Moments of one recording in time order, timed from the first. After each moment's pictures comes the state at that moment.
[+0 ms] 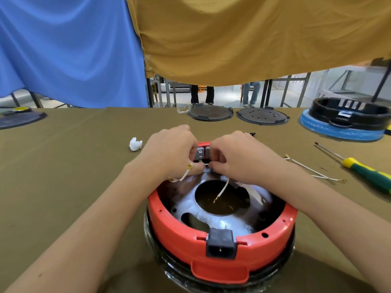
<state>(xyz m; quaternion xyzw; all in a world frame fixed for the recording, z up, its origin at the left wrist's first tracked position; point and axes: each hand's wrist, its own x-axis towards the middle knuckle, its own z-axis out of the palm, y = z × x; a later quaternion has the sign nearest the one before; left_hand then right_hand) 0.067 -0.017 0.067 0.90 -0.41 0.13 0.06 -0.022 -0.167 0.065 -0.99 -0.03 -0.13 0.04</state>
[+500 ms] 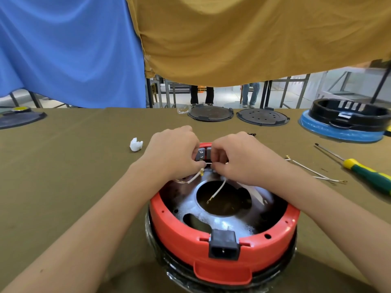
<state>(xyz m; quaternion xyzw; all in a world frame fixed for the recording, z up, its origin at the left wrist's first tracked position) 0.061 -0.019 0.070 0.90 -0.39 0.16 0.05 -0.025 -0.166 0.063 -0.98 -0.02 -0.15 0.10</state>
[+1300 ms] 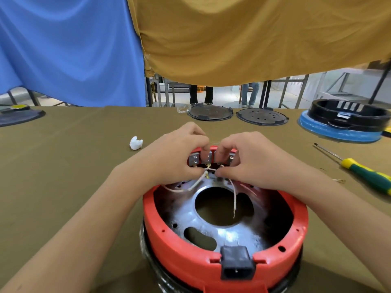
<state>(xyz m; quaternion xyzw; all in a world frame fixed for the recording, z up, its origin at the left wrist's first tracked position) 0.052 0.001 0.073 0.84 -0.51 0.06 0.15 -0.048 -0.171 0.072 -0.97 -0.03 -0.14 0.19</state>
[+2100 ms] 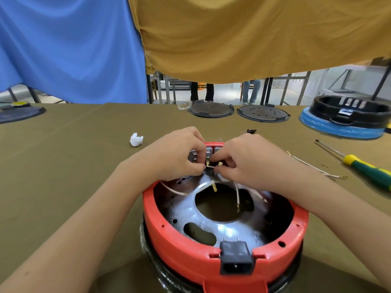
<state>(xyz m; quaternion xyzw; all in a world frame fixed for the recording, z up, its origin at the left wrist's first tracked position) 0.057 -0.005 0.068 0.85 -0.50 0.02 0.16 -0.046 -0.161 0.068 -0.99 -0.09 -0.13 -0.01</state>
